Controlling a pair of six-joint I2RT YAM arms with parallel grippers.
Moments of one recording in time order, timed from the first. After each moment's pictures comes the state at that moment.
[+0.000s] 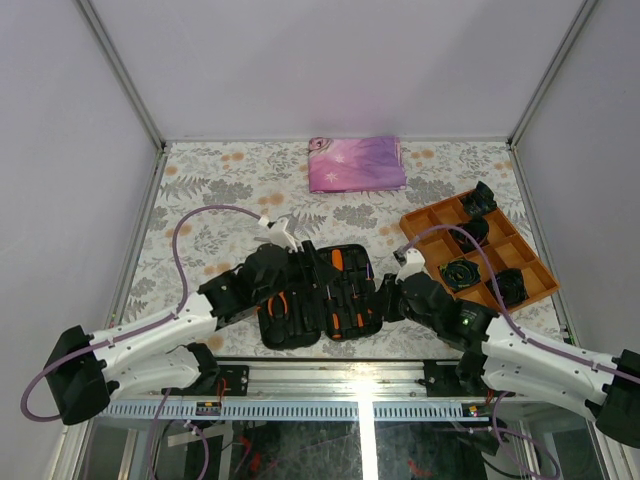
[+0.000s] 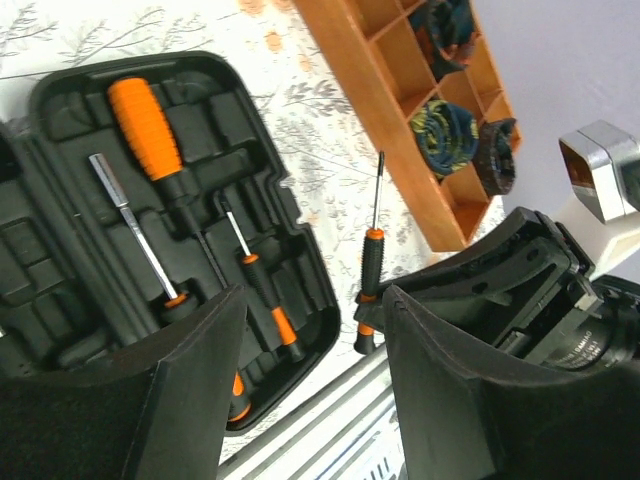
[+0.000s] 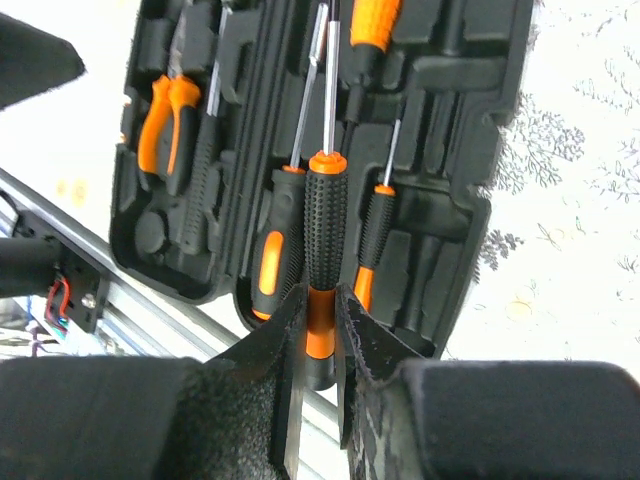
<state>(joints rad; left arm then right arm) -0.92 1.03 0.66 -0.03 -0.09 -0.89 0.97 0.78 0.42 -0.21 0.16 0.77</state>
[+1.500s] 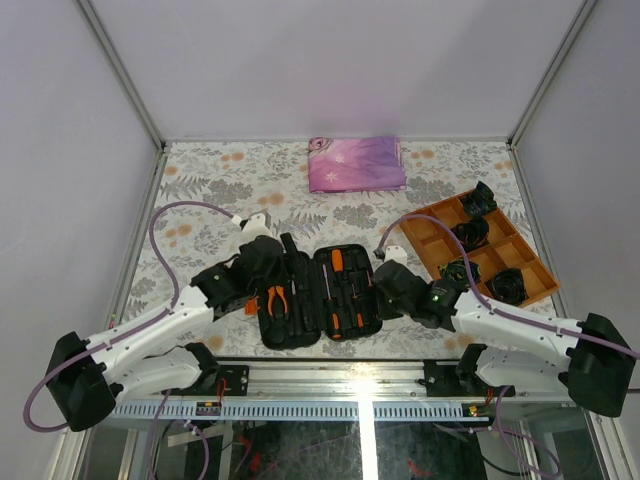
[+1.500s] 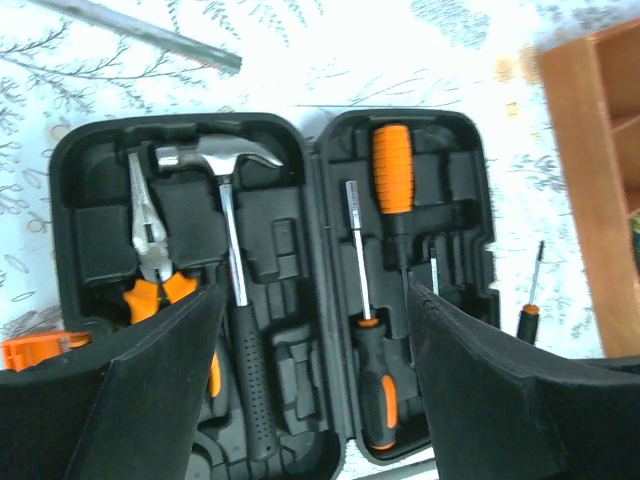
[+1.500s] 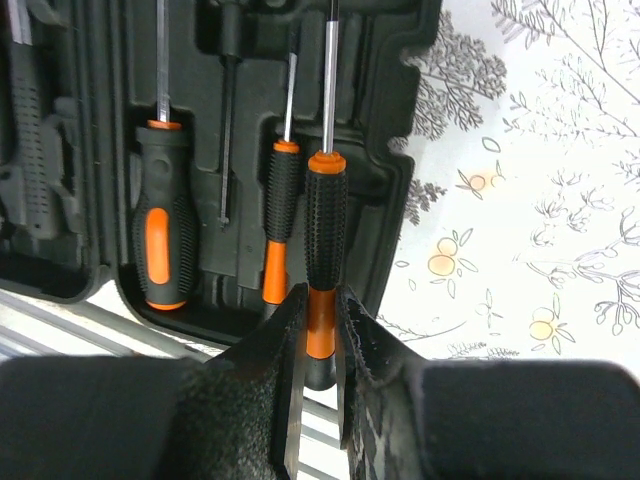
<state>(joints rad) -0.81 1.02 0.72 -0.39 -0.34 -0.86 0.97 1.09 0.62 -0.47 0.20 0.71</state>
